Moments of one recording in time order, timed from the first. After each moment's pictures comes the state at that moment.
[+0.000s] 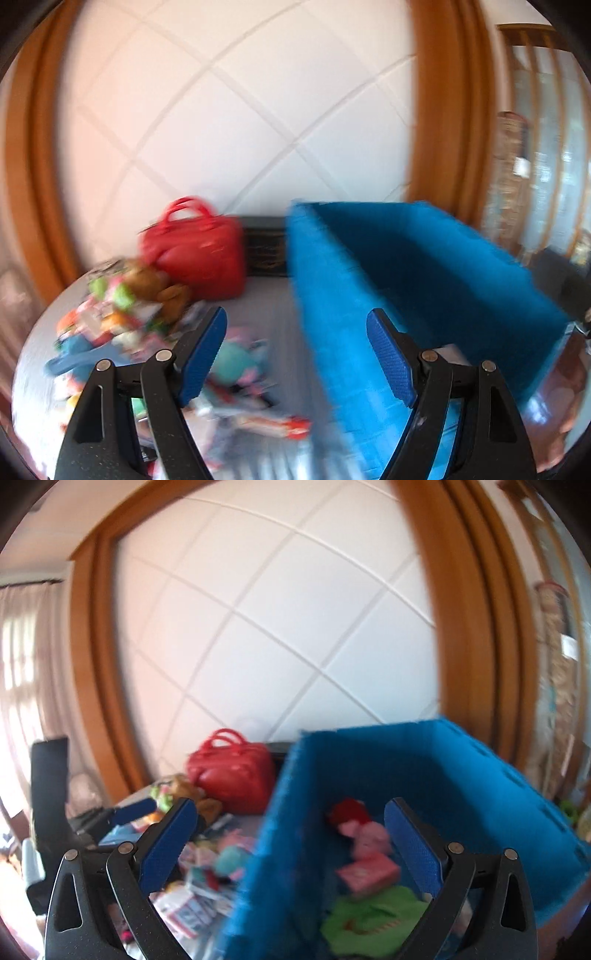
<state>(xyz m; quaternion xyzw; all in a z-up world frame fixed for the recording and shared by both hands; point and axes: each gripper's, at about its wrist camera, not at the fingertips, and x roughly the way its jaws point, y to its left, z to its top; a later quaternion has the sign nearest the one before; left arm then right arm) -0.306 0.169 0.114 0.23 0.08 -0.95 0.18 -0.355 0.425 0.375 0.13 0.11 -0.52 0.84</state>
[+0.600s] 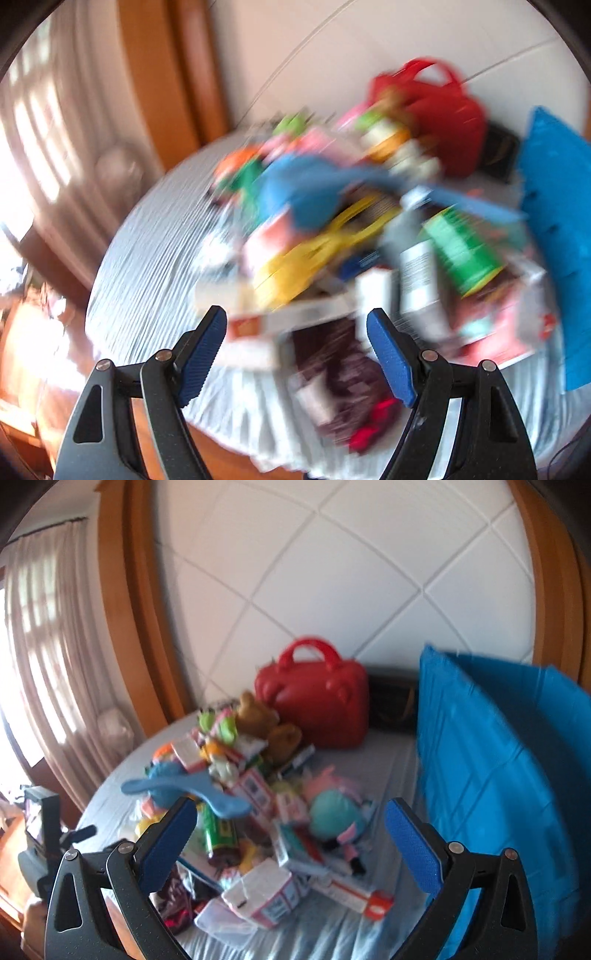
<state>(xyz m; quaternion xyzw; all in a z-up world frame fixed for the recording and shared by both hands) -0.125 -0.101 -0.078 0.40 0.18 -0.81 0.39 -0.148 0.399 0.273 0.19 0.24 -0.44 0.85</state>
